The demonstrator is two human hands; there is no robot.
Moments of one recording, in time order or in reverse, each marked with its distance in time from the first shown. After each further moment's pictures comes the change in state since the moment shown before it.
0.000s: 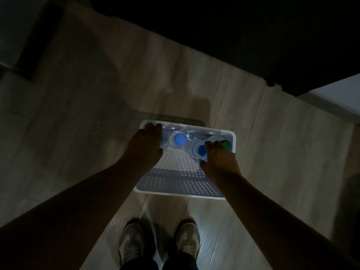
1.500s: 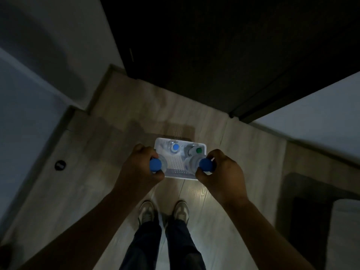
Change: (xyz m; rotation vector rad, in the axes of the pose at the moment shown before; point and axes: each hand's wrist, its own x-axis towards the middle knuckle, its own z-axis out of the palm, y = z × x) left_hand -0.286 0.090 -0.306 -0.368 0.328 0.101; right_hand -0.322 -0.086 -0.259 0.294 0.325 -0.066
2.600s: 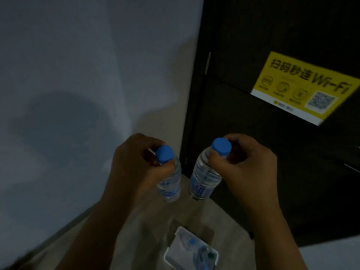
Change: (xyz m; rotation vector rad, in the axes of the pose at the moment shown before) left_hand -0.097 0.236 -0.352 -0.160 0.874 -0.149; right_hand -0.092 -0.270 -0.336 0.496 0.315 -0.860
